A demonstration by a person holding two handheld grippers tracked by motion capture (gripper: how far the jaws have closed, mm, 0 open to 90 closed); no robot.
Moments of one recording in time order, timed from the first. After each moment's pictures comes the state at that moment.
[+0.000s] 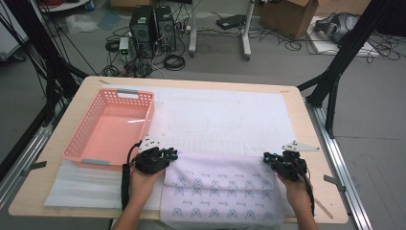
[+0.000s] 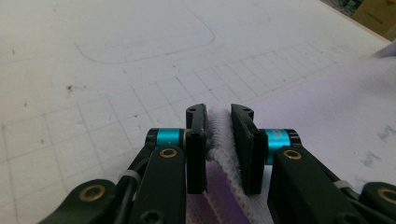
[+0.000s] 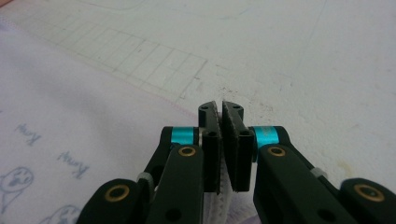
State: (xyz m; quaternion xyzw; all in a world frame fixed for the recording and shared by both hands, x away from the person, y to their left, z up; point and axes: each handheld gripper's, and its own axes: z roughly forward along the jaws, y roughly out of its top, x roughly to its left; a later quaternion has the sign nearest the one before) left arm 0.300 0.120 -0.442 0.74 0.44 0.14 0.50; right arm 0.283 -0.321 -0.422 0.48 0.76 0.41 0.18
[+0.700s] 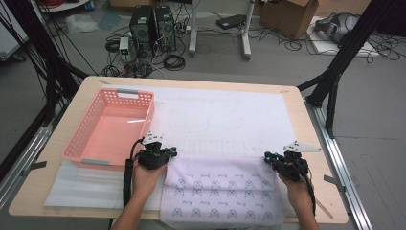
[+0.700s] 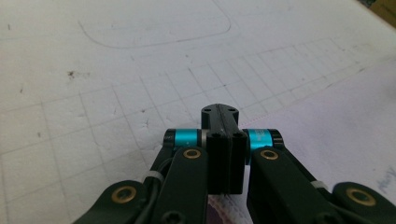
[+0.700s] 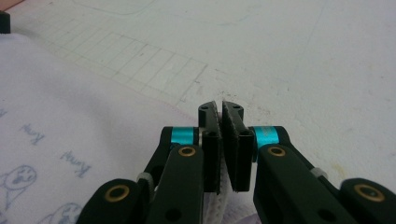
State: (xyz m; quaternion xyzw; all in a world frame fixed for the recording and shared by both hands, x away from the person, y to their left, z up) left arm 0.314 0.115 -0.441 0.73 0.48 0.12 0.47; right arm 0.283 -0.323 -0.420 0.47 0.76 0.41 0.18
